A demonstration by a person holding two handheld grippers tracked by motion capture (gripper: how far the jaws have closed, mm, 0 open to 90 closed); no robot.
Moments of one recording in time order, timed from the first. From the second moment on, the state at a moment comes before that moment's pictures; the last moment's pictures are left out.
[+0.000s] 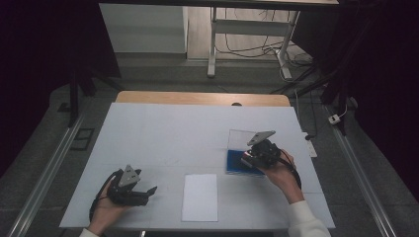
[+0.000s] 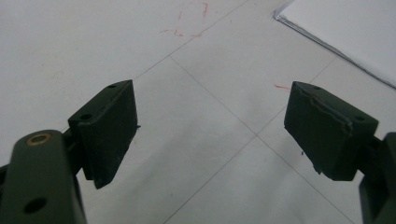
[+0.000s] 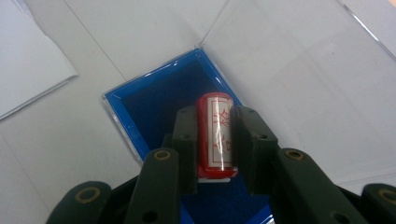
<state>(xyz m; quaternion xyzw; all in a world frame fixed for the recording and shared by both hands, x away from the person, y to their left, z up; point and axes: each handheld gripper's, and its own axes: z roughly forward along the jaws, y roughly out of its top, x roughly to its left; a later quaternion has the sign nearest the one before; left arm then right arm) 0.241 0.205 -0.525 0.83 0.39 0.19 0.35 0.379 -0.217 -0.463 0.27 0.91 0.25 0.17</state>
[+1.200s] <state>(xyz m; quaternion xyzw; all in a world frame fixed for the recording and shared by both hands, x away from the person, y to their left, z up) 0.241 0.208 -0.524 0.82 0.40 0.19 0.35 0.381 -0.219 -0.470 0.28 0.91 0.26 0.16</state>
